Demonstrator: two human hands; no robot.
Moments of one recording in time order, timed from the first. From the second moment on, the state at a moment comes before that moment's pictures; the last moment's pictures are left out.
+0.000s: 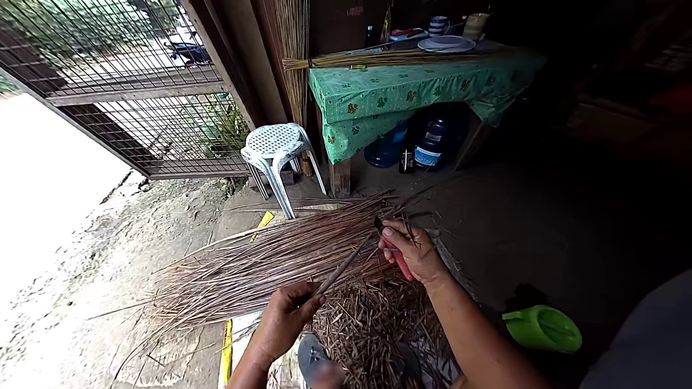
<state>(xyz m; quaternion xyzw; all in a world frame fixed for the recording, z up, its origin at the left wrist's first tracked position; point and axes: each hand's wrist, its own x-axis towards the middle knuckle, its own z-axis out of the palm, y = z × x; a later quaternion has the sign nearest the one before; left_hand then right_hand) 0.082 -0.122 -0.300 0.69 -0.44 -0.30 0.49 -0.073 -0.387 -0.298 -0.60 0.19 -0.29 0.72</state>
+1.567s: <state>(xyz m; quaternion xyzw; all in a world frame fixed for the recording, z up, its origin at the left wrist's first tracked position) 0.085 -0.119 -0.283 0.60 -0.40 -0.45 0.52 -0.063 -0.351 -0.314 -0.70 -0.01 -0.25 0.67</state>
